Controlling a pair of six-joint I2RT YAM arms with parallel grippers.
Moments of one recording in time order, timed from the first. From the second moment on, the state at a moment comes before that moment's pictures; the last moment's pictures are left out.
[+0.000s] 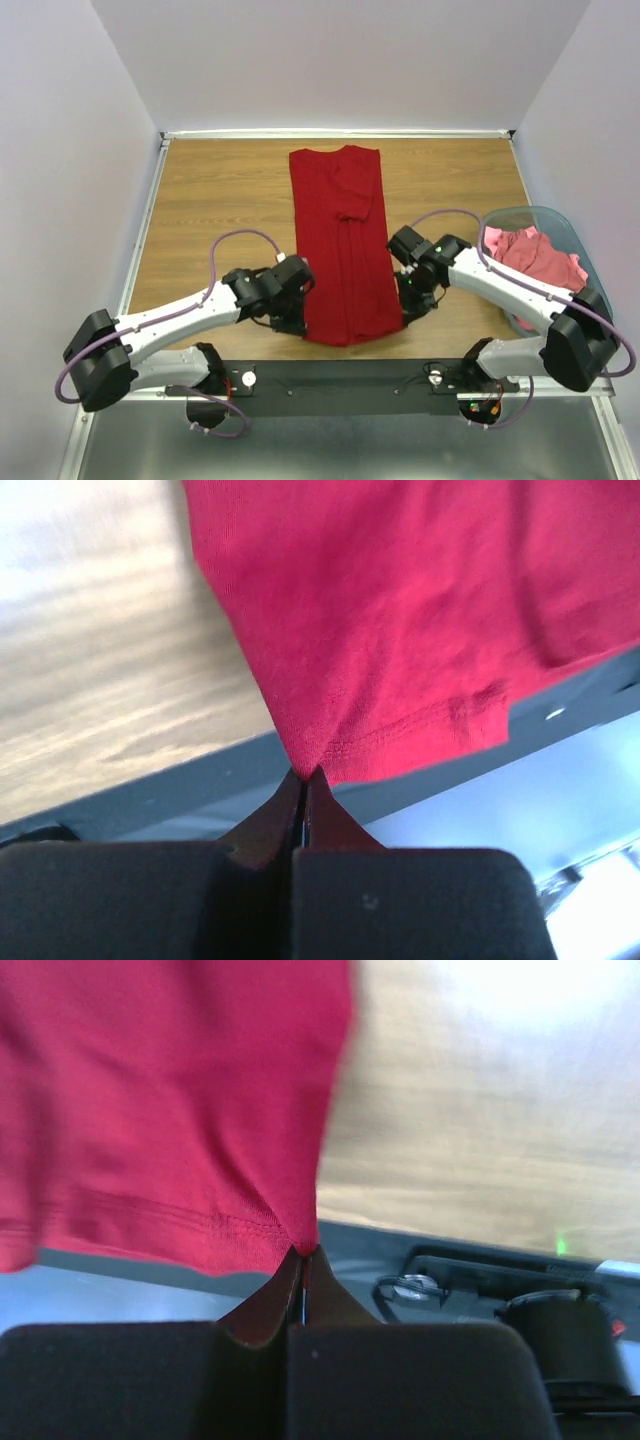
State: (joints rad) left arm -1.00 1.11 0.69 -0.74 0.13 -0.95; right arm 0.72 1.29 0.85 -1.04 -0.11 0.67
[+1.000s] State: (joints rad) left arm -0.51 1.70 1.14 -0.40 -0.14 -0.54; right arm 0.48 1.82 1.44 -0.75 0.18 0.30
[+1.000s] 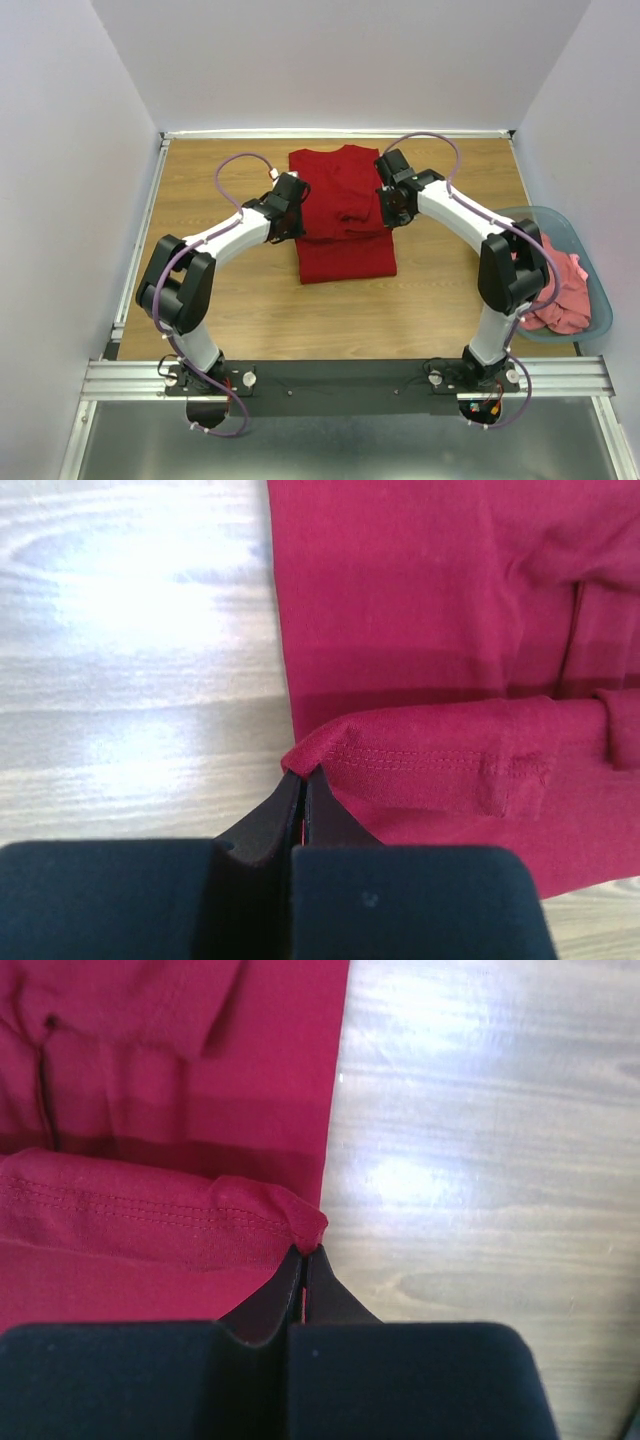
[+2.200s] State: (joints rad) left arm -0.50 1.65 1.14 -0.34 -0.24 -0.54; right arm 0.47 1.90 1.45 -0.61 0.21 0.31
